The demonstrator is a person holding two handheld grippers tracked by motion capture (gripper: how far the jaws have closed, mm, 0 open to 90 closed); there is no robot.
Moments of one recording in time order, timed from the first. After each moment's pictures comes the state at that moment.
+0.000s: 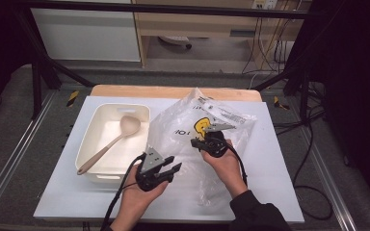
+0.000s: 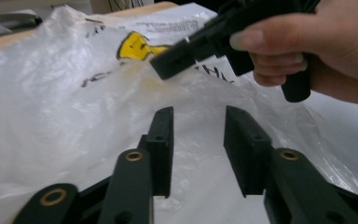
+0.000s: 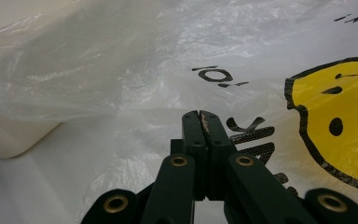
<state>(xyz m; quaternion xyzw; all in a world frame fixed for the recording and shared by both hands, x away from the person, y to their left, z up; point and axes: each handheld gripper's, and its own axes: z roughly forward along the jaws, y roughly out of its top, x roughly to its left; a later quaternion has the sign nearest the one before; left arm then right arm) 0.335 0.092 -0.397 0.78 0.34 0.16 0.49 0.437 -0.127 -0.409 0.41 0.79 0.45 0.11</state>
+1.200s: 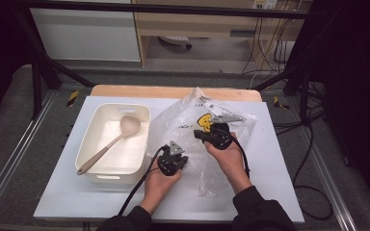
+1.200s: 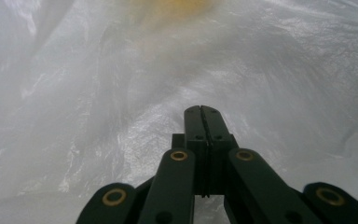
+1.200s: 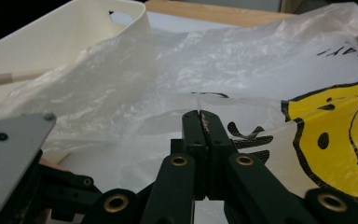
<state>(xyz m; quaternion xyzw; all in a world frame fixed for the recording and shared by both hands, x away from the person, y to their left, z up) 0.406 0.054 -0.460 0.83 0.37 0.14 0.40 0.449 -0.138 -0.386 0.42 0.76 0.48 0.12</state>
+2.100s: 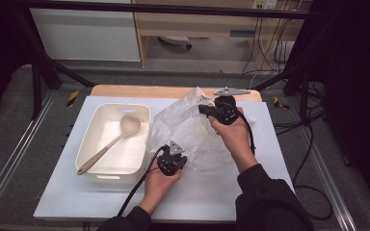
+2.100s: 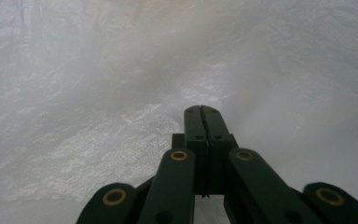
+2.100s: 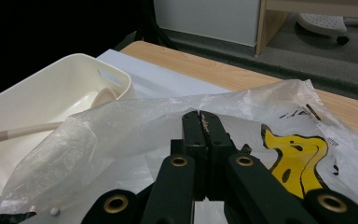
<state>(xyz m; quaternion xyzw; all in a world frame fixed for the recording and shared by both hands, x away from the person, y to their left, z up) 0.406 0.054 -0.460 0.83 0.37 0.14 0.40 0.478 -0.143 -0.311 0.42 0.75 0.49 0.17</state>
